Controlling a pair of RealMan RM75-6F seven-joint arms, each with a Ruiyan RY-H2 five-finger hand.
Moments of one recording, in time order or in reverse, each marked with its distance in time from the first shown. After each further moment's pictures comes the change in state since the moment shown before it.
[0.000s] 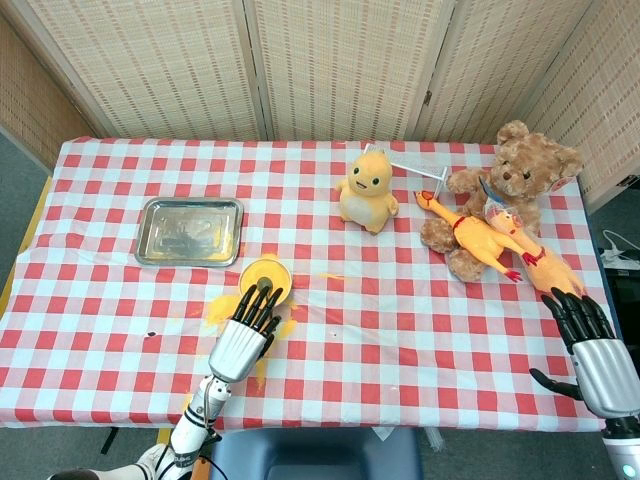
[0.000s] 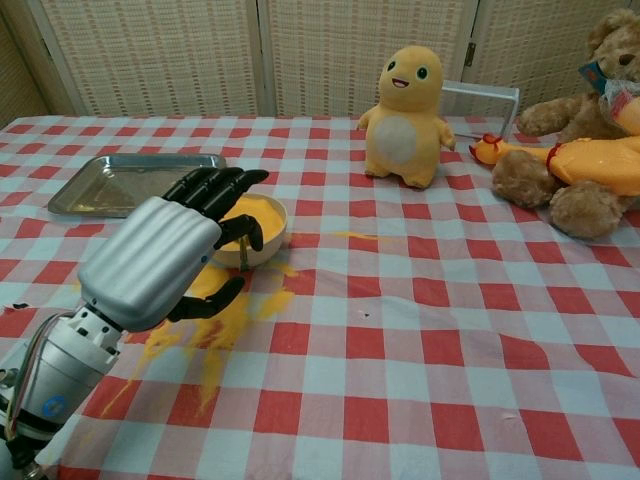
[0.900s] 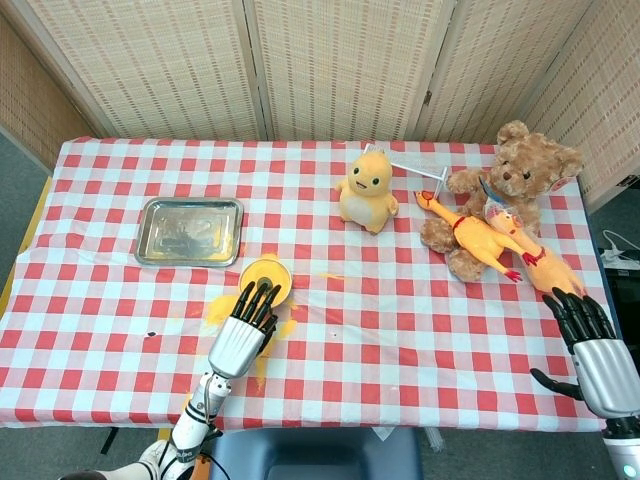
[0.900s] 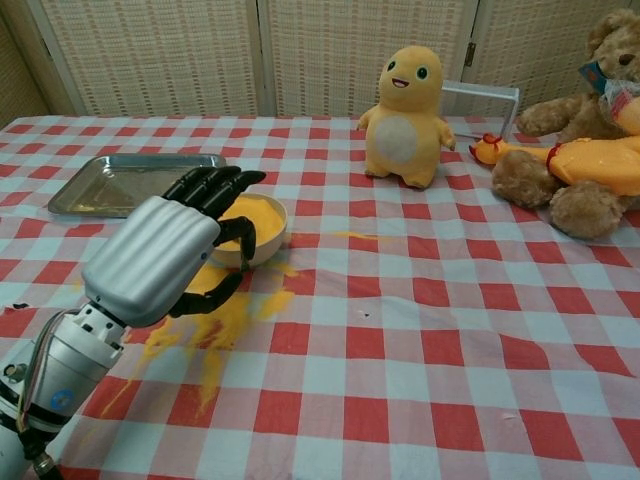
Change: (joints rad) left arm 0.003 -0.043 -0.026 0.104 0.017 0.008 -0.064; right arm -0.001 0.002 0.000 -0.002 0.002 -0.001 -0.001
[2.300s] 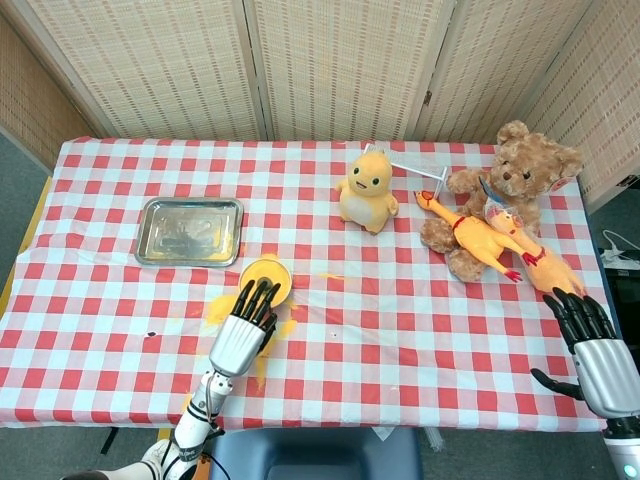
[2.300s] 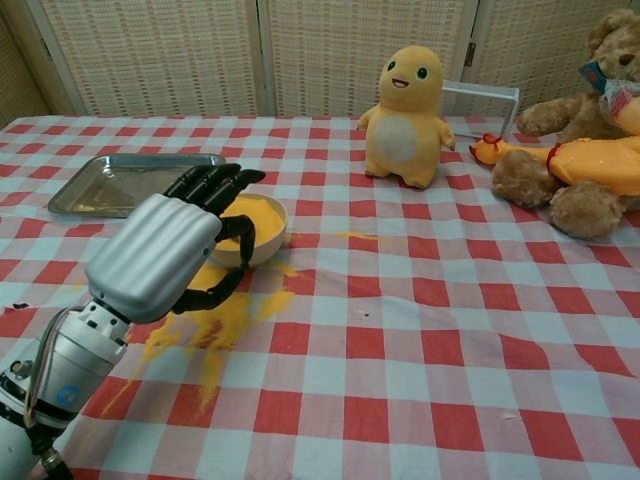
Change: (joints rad) left arm -0.005 -0.011 -0.020 0.003 -0.006 -0.008 -0.001; right arm 0.000 0.004 0.001 -0.003 0.003 -0.001 0.002
